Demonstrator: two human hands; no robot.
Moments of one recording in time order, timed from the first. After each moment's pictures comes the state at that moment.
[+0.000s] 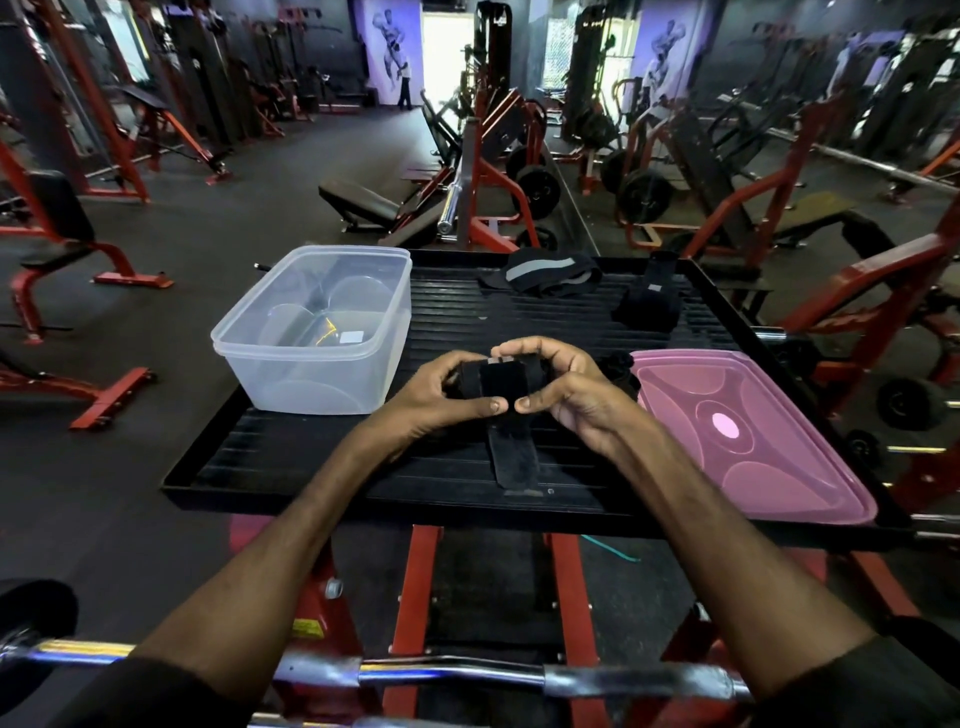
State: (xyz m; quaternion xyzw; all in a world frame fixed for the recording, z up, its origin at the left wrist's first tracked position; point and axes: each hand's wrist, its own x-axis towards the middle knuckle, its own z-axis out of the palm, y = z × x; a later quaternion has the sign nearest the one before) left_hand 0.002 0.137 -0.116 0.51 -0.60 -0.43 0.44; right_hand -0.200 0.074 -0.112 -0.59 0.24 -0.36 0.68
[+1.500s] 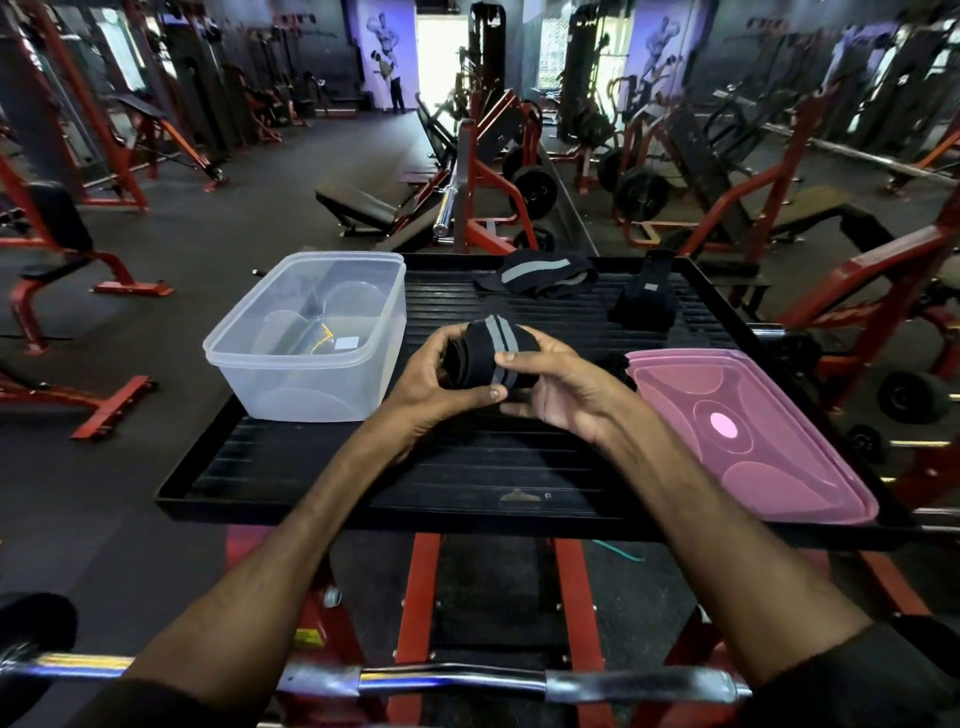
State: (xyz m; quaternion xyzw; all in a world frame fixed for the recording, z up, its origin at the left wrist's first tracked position) left_hand -0.006 0.132 -0.108 0.50 -0.57 -0.39 0.52; right_hand -0.190 0.072 -0.092 -0.53 0.28 -0.31 0.74
